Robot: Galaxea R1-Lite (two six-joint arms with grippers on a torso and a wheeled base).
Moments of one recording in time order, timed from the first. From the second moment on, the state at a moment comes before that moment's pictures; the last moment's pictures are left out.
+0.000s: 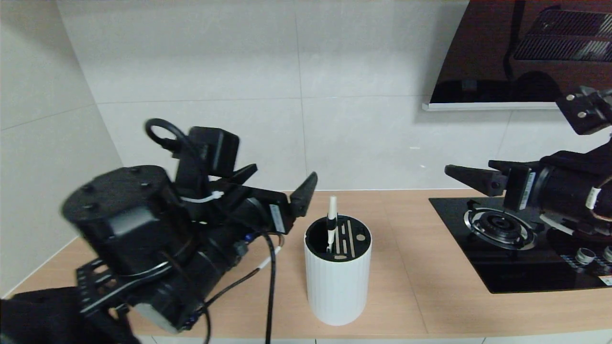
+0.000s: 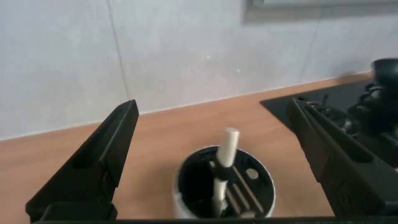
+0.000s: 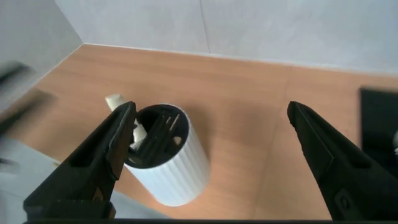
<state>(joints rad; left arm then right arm) -0.76 1.61 -0.60 -1.08 0.40 -0.06 0.45 1.32 -0.76 -0.44 -0.01 0.12</state>
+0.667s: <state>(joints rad) -0.49 0.76 -0.36 -0.42 0.32 -0.06 0.30 0.68 -0.43 -0.31 -0.03 0.07</state>
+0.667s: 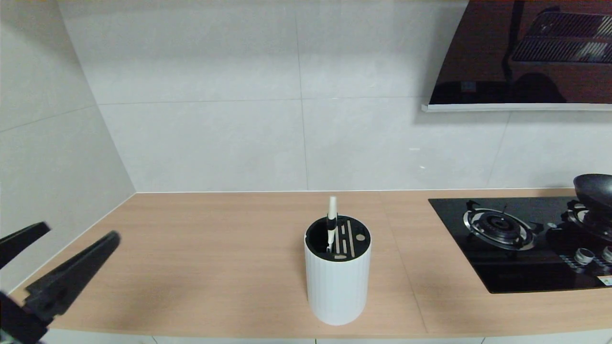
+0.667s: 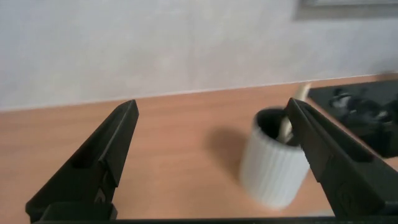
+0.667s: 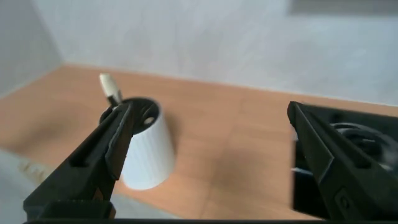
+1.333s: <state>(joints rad) -0.10 0.11 -0.42 0.19 0.26 0.00 0.06 0.10 -0.36 0.14 -0.17 0.00</state>
